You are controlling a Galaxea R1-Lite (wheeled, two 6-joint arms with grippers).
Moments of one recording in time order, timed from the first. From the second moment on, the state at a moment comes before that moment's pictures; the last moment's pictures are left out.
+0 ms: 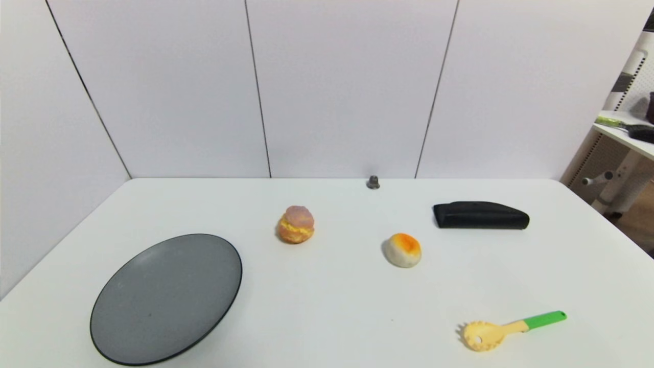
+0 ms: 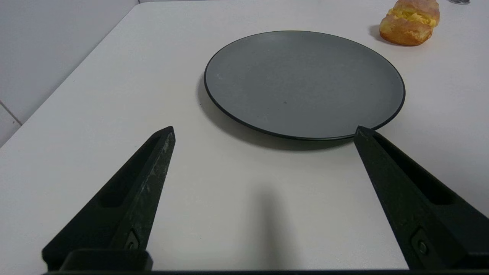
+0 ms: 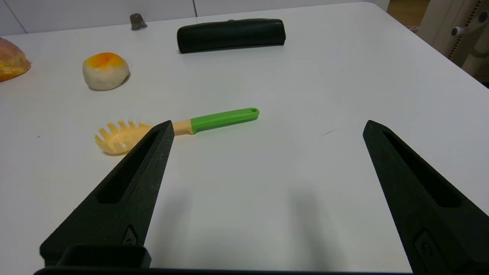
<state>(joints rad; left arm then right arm) 0.00 0.00 0.00 0.00 0.00 -0.01 -0.01 0.00 0.00 0.00 -0.05 0.07</state>
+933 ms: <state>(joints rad) 0.00 0.00 0.00 0.00 0.00 -0.01 -0.01 0.00 0.00 0.00 -0.05 0.07</state>
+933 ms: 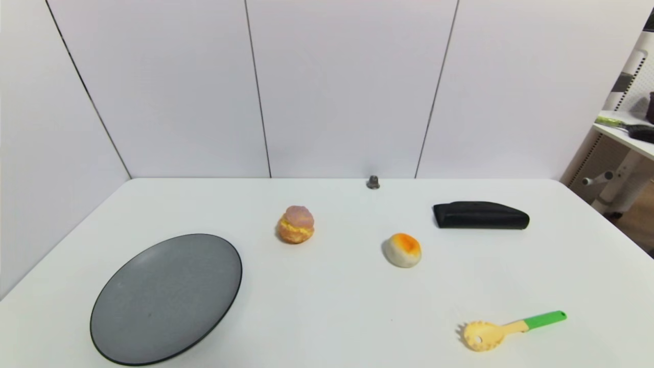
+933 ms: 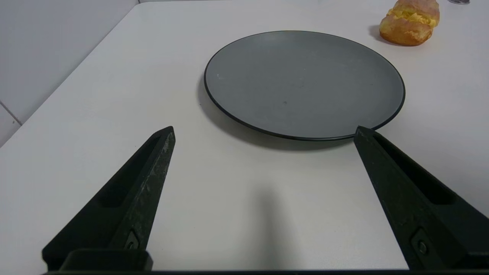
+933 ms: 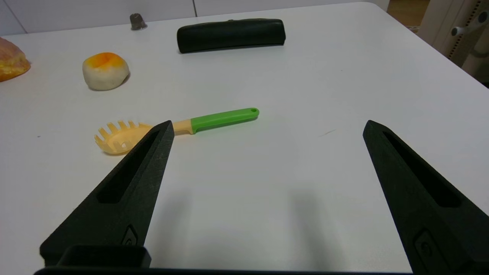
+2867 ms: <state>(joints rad) -0.20 1.51 -1.06 0.06 -0.31 0.57 -0.01 0.00 0.00 0.00 -0.05 0.07</state>
